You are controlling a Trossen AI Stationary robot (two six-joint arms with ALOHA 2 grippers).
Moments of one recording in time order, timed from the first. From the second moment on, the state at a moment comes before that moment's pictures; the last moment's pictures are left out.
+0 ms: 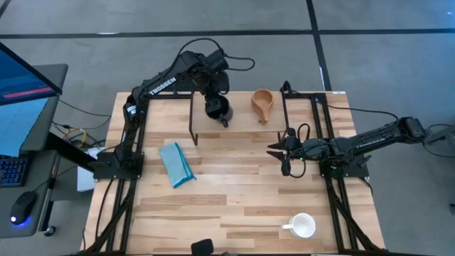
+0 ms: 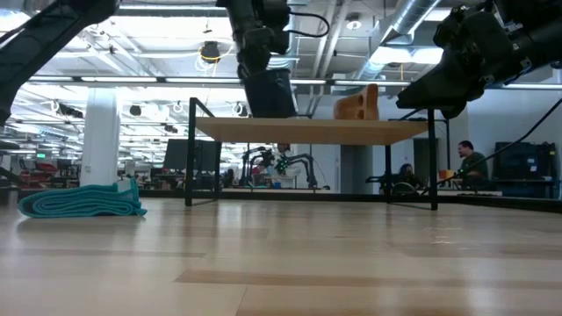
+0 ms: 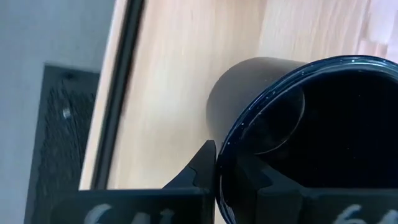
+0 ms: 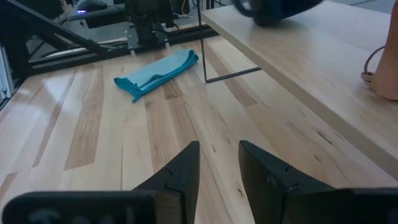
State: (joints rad) left arm 0.53 2.09 2.34 -1.49 0.07 0.29; right arm 0.16 0.84 0.28 0.19 0.34 0.21
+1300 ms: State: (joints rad) left arm 0.52 2.09 2.34 -1.50 0.01 0.31; right arm 0.16 0.84 0.28 0.19 0.34 0.21
